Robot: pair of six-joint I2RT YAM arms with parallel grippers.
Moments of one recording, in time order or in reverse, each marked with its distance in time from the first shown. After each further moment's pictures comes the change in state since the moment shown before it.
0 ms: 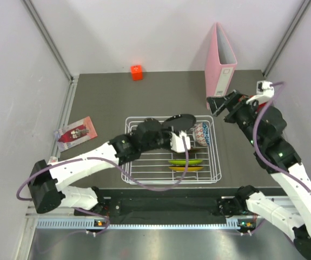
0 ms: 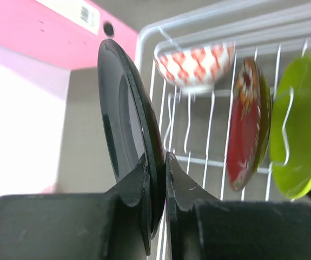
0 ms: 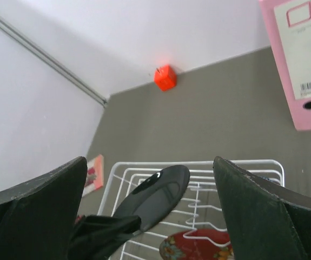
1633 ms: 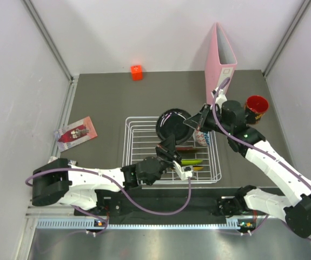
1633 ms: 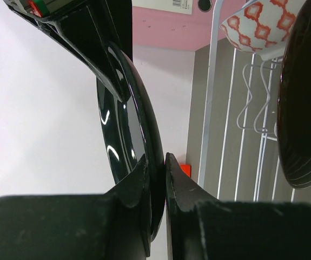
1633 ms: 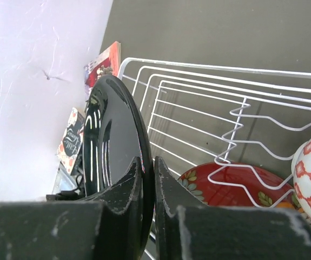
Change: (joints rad) left arm -0.364 0.023 -0.486 0.841 -0.704 0.605; right arm -0.003 0.314 -0.132 0.085 -0.463 0.103
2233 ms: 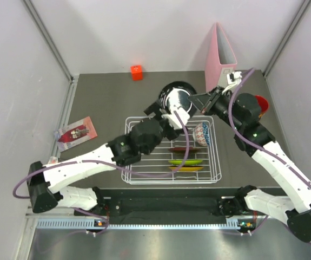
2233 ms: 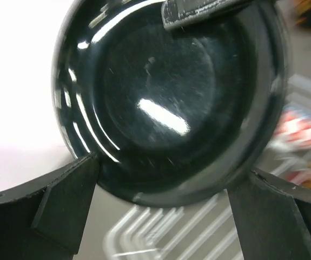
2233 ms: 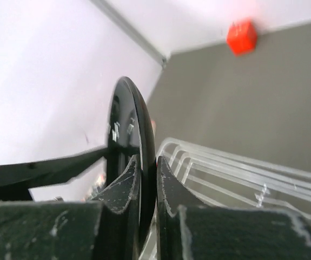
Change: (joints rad) left arm 0.197 -0.046 0.492 -0.584 -0.022 -0.826; right arm 0.000 -0.050 0.117 0.147 0.109 0.003
